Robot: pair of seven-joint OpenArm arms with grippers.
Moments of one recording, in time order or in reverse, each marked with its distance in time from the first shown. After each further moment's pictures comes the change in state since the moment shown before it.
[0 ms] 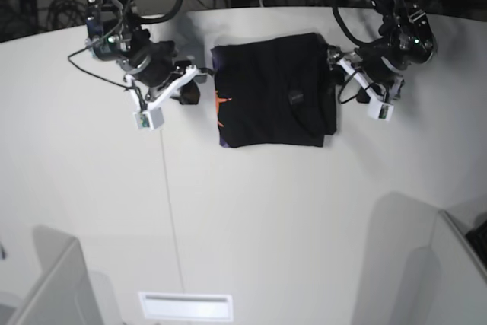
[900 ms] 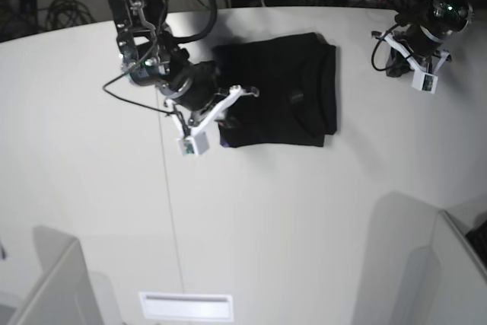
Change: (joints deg) left arm 12.8 -7.7 -8.5 9.0 0.5 0.0 -7.7; right arm 10.1 -2.9 -12.2 -2.1 -0.1 -7.4 -0.3
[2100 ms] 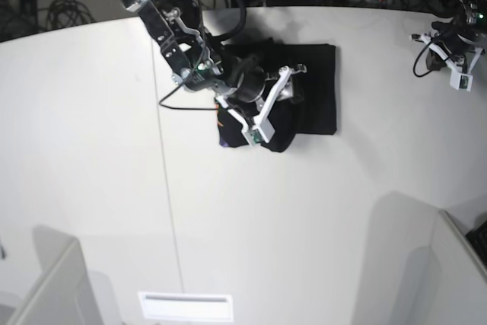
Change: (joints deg) left arm -0.9 -10.0 -6.6 -12.1 0.2 0.0 -0.4; right arm 7.4 -2.1 -16.7 -10.2 -0.5 -0.2 -0.4
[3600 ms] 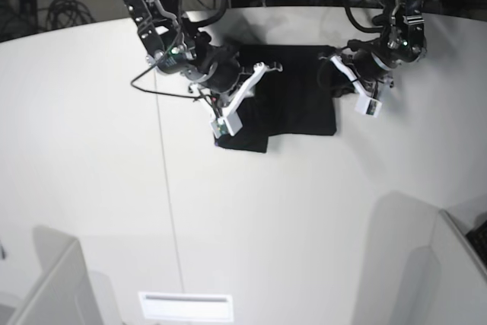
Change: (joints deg) left arm -7.1 5.5 32.2 -0.7 -2.1 11.6 -8.5; right arm -7.8 2.4 6.2 5.7 -0.2 0.0 3.3
